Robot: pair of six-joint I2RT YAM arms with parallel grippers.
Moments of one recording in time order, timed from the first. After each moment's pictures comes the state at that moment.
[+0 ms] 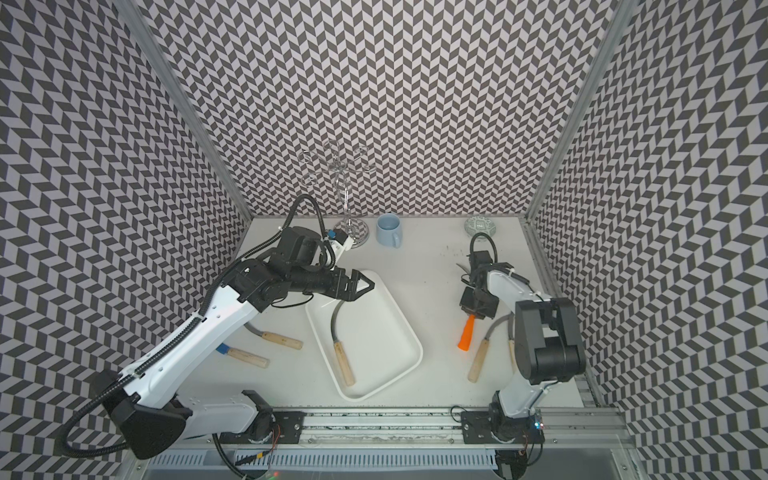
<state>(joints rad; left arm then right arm) -0.63 1.30 1.39 -0.84 0.36 -0.35 0.08 1.67 1.06 -0.85 -0.03 0.53</state>
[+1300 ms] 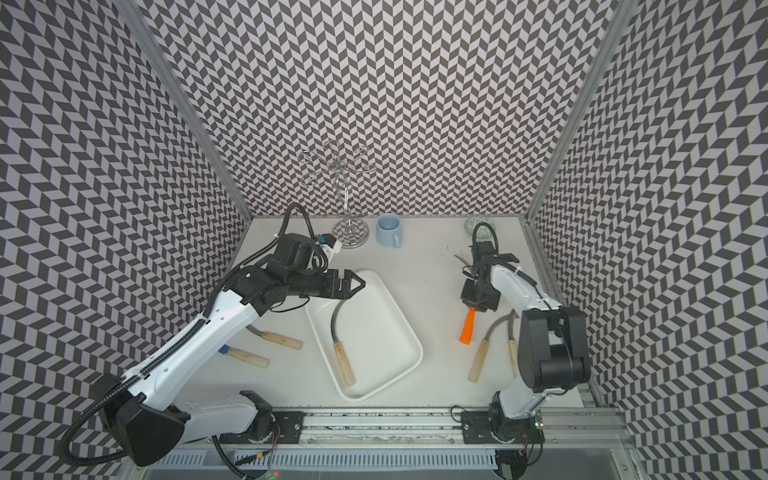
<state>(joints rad) -0.55 1.26 1.24 -0.76 0.31 -0.41 0.09 1.62 1.15 -0.97 -0.07 0.48</state>
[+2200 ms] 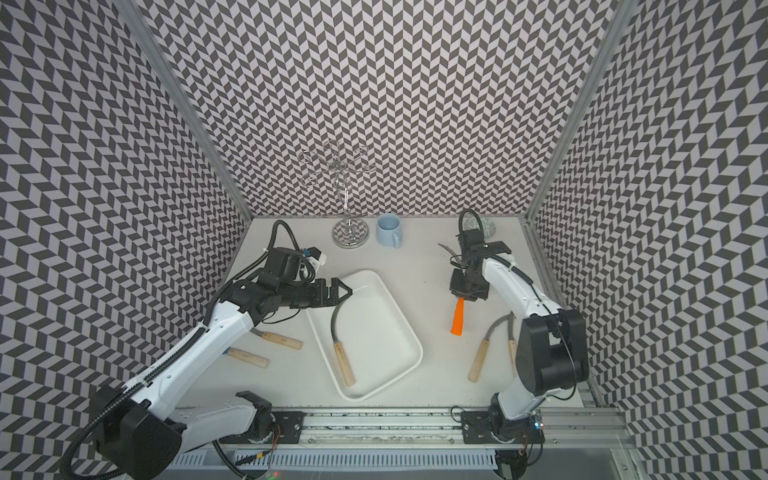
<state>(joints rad) -0.41 1.18 1.03 -0.68 0.37 -0.45 0.21 1.61 1.31 -1.08 -0.09 0.47</state>
